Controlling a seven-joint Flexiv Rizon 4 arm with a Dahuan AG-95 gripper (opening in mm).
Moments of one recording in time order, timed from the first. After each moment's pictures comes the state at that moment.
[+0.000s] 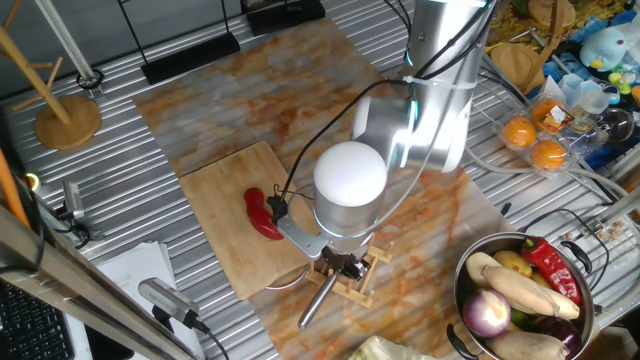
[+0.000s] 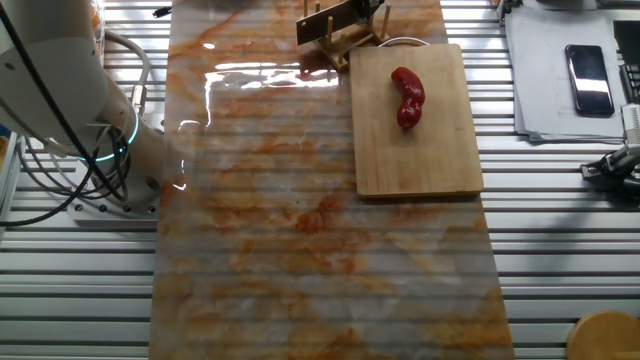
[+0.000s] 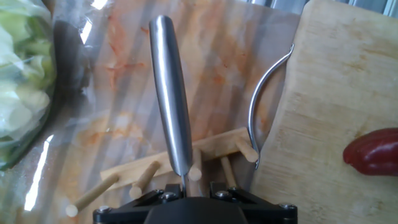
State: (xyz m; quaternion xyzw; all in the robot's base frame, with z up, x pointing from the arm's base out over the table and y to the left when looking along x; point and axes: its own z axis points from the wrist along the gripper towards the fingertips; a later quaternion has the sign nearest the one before) arm 0.435 0.328 0.043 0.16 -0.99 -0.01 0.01
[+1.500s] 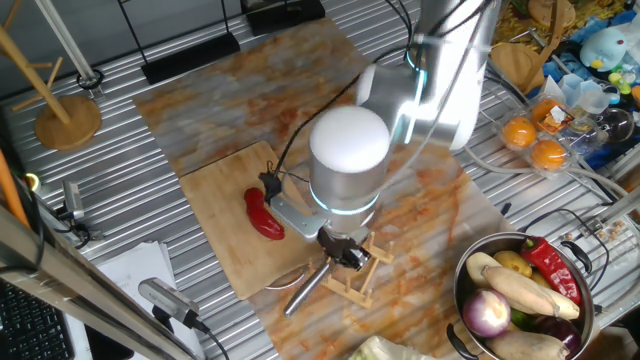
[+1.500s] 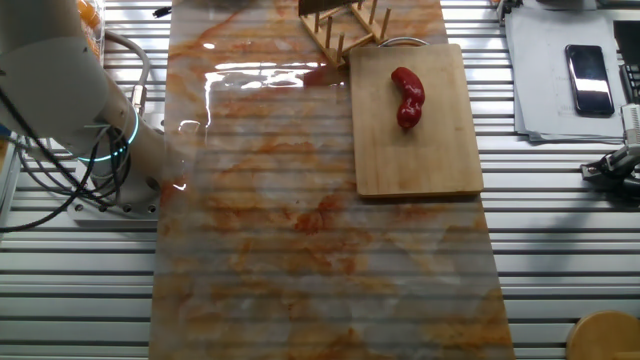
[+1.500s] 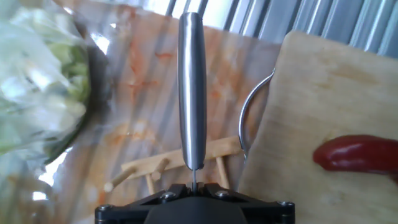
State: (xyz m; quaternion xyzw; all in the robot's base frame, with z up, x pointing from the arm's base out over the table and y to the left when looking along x) arm 0.445 0.326 0.136 0.17 -0.98 -0.02 0.00
